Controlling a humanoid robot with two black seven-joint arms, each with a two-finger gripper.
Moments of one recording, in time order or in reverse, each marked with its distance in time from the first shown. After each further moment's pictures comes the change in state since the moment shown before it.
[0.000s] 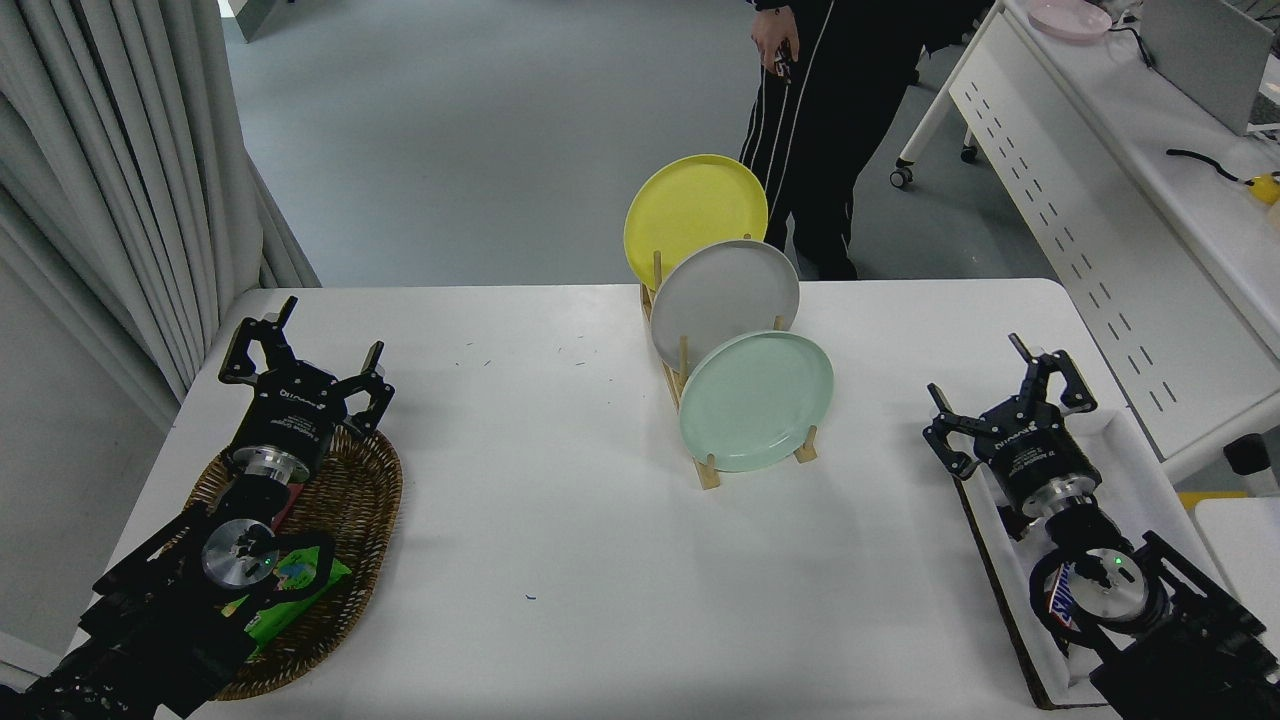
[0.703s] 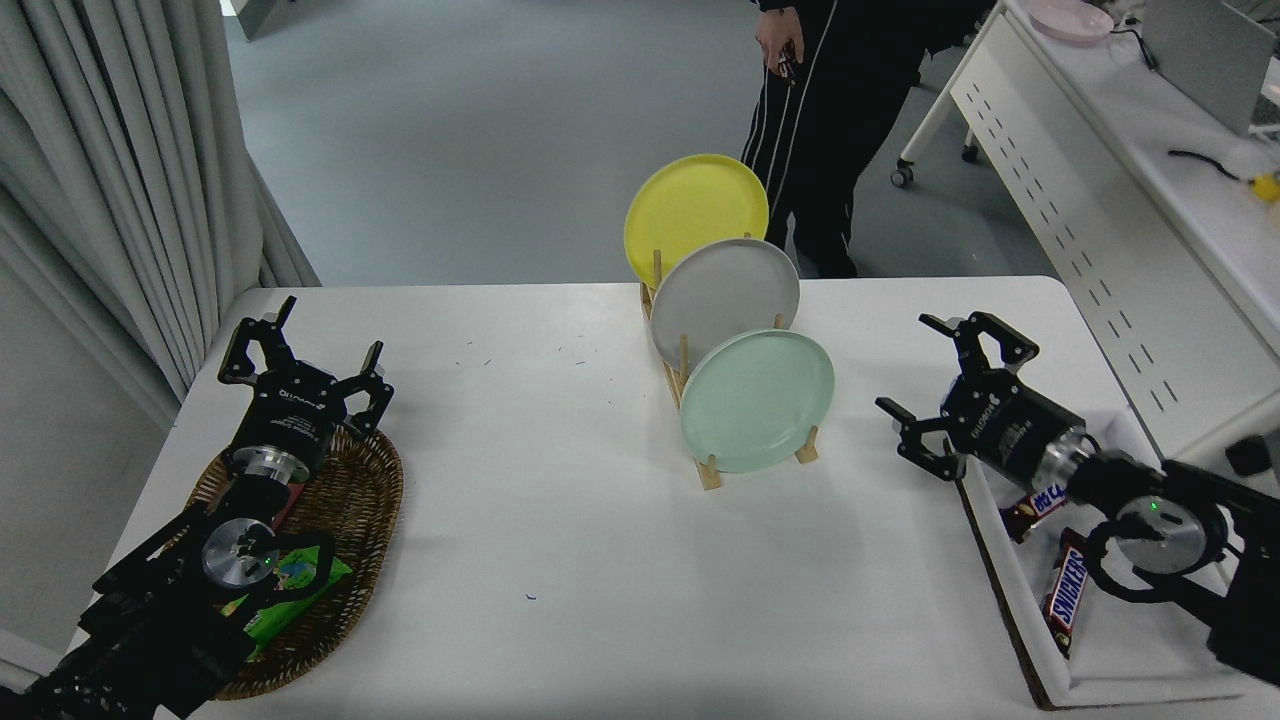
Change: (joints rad) left arm 0.000 0.000 0.000 0.000 0.000 0.000 0.000; right arm 0.280 -0.445 -0.775 0.481 0.308 -0.021 -0.001
